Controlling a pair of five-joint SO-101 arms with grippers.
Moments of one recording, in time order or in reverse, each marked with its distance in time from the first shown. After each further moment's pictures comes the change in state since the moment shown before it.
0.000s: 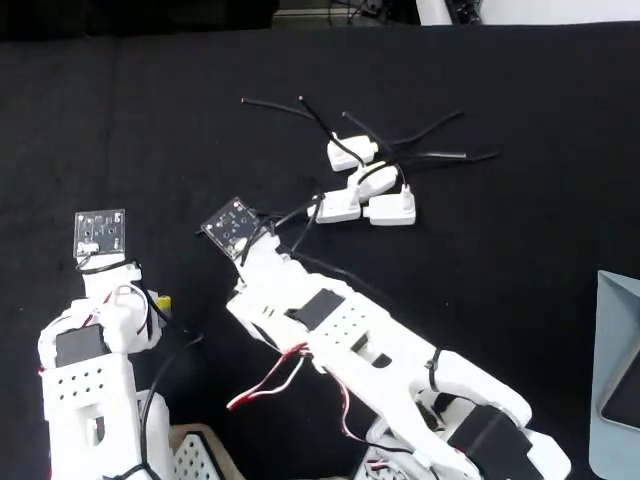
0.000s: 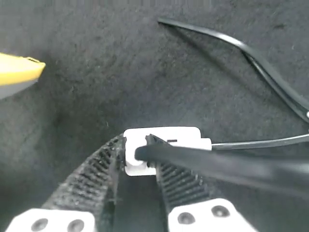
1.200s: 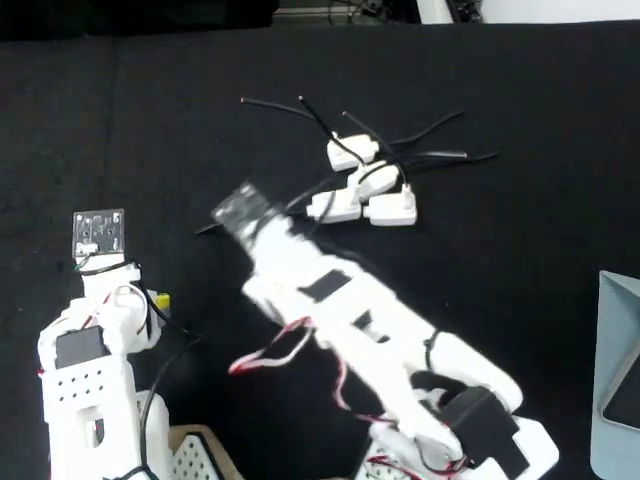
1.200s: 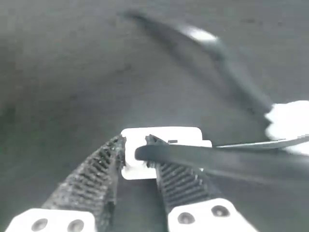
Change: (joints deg) left arm 0.0 -0.4 0.8 -1.6 0.0; right arm 9.5 6.2 -3.3 -4.6 7.5
